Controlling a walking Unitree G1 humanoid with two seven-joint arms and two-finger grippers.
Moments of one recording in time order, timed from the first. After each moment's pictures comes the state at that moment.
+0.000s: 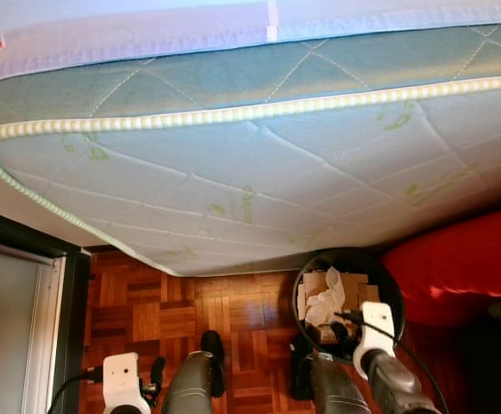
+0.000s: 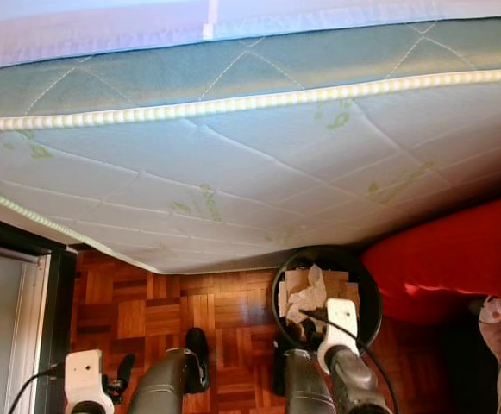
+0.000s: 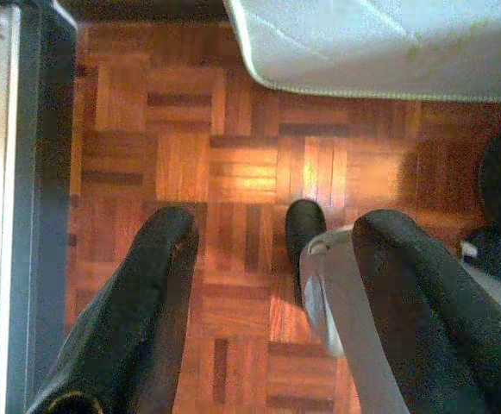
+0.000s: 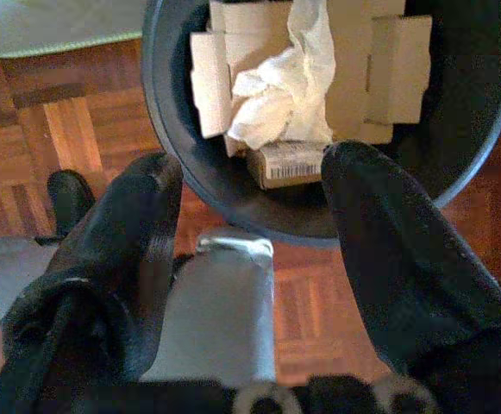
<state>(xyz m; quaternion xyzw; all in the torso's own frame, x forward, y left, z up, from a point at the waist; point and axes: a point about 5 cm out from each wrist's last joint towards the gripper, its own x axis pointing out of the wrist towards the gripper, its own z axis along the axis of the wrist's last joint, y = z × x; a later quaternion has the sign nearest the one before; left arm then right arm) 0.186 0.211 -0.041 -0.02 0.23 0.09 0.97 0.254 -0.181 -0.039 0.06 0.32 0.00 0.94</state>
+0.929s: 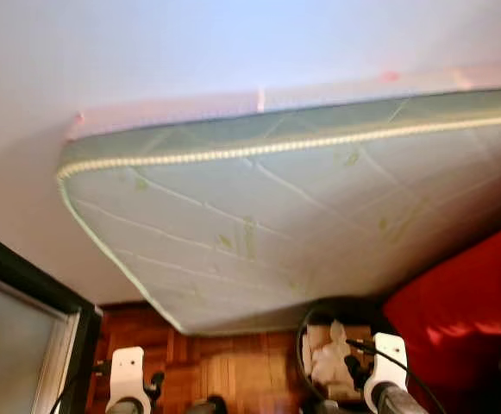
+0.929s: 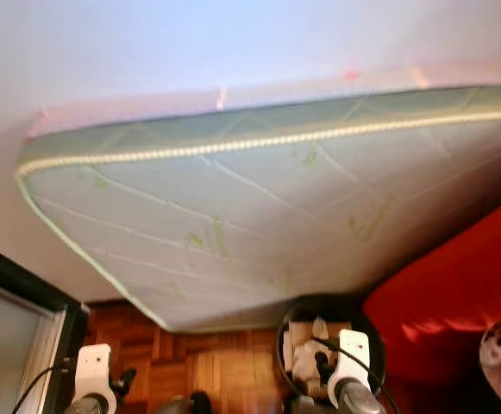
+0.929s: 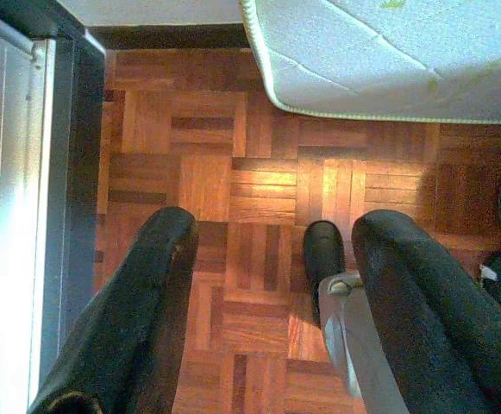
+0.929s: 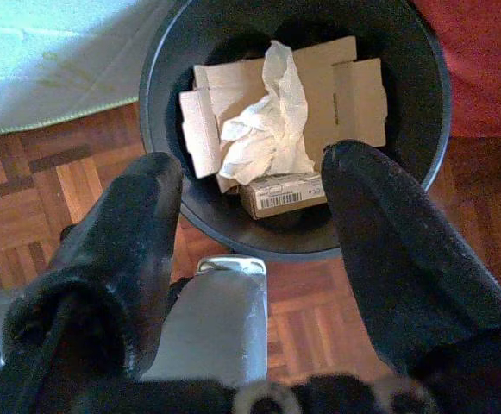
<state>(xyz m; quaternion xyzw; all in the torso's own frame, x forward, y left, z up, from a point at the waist) 0.205 0.218 -0.062 0.00 0.35 0.09 0.93 0.217 -0.193 -0.064 0.08 0.38 -0.06 0.92</state>
